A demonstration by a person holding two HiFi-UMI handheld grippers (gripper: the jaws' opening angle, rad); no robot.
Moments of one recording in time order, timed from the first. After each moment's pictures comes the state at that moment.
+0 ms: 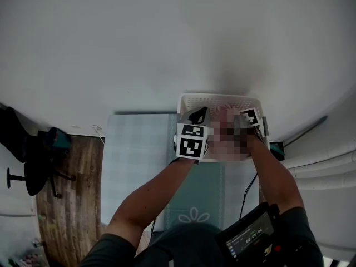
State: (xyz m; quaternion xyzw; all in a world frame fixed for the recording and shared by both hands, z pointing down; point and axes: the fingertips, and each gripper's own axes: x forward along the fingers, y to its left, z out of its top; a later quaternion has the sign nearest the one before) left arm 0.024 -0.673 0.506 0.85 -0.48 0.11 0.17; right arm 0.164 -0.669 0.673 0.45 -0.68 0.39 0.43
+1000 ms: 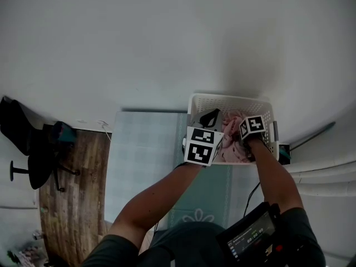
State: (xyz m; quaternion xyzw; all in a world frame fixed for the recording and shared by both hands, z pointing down) left arm 0.022 -0.672 0.503 0.86 -0.47 0.10 0.16; right arm 0.170 -0.666 0.727 0.46 -0.65 0.43 0.44
